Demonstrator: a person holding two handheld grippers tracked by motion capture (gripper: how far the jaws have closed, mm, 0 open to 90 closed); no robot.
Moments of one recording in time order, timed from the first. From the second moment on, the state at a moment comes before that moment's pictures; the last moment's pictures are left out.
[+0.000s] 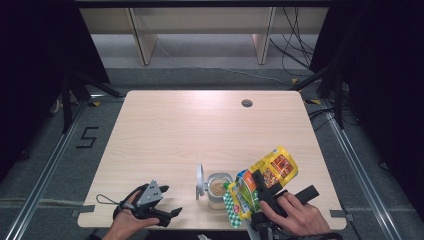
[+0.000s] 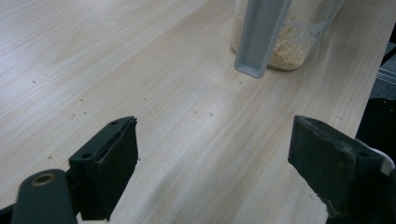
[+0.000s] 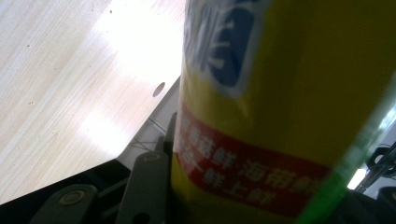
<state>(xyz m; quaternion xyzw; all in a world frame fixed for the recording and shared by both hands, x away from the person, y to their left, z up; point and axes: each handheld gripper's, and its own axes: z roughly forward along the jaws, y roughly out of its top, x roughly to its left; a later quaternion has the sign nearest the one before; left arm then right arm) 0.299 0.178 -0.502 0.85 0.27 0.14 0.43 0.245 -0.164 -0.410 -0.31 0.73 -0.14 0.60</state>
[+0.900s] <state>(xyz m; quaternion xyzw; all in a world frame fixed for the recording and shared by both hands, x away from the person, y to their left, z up) 0.300 0.179 -0.500 0.85 0.26 0.14 0.43 0.244 -0.165 -0.410 -0.31 0.72 -0.14 0.60</state>
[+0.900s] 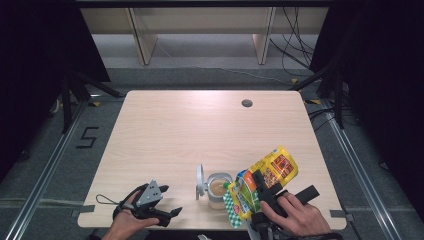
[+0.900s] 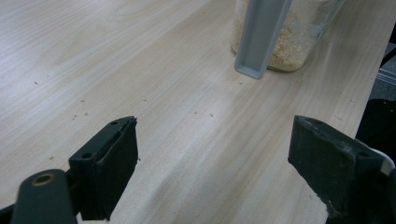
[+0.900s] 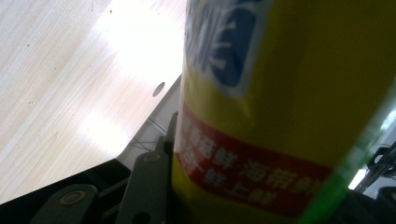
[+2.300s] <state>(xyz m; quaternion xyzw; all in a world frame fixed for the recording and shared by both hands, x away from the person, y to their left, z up) 0.299 0.178 -0.502 0.85 0.28 0.14 0.43 0.244 -0.166 -0.409 -0.31 0.73 -0.13 0.60</state>
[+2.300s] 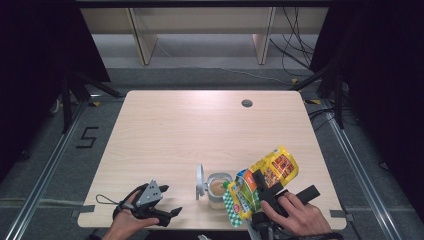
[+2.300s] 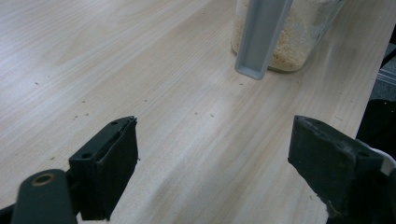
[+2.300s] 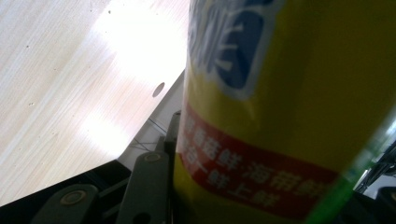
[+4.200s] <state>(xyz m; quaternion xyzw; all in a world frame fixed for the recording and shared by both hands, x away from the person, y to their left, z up) 0.299 0.178 -0.502 0.85 0.28 0.14 0.43 0.244 -0.164 -0.411 -0.31 0.73 -0.13 0.60</state>
